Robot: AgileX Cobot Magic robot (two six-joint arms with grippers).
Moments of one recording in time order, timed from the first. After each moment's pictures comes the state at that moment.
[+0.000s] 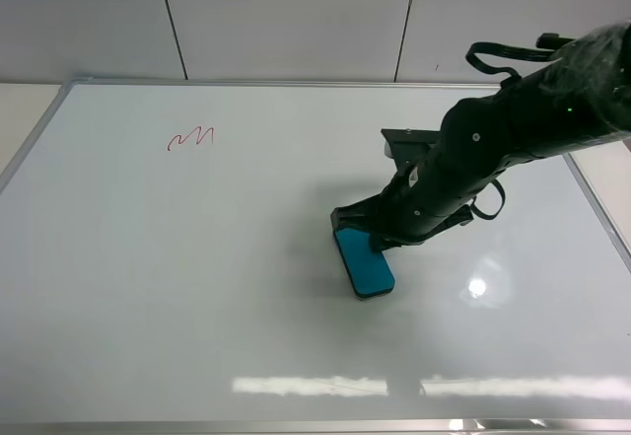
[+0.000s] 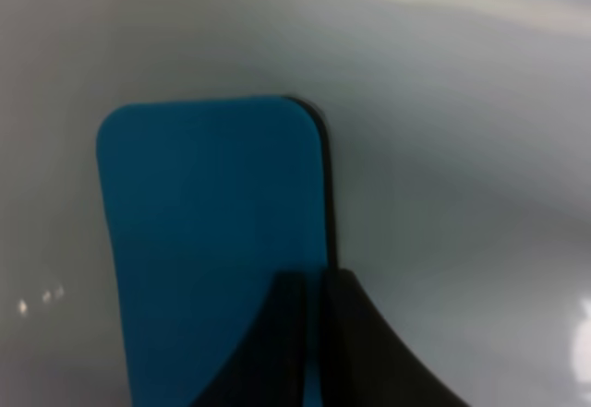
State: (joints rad) left arm 0.08 -0.01 -0.51 -0.01 1.06 -0.03; right arm 0.66 1.82 -0.86 0.21 0.35 0.25
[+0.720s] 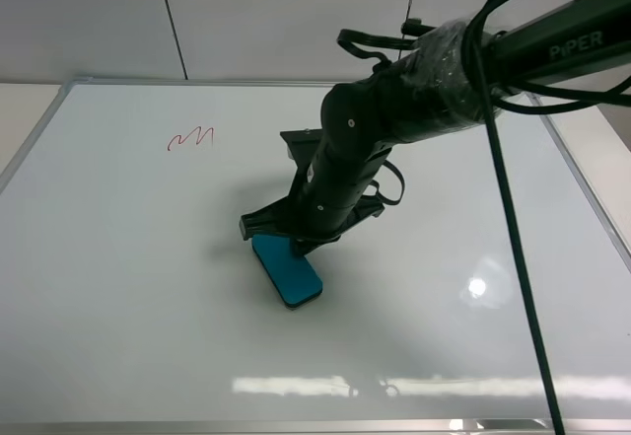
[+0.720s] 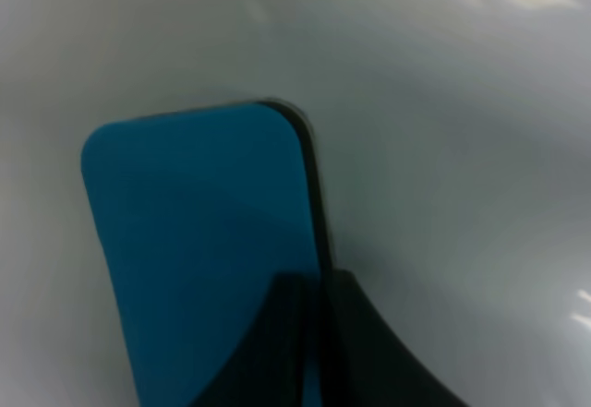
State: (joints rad) left arm 0.08 -0.01 -0.51 -0.01 1.06 -0.03; right arm 0.84 2.02 -1.19 0.22 0.52 0.26
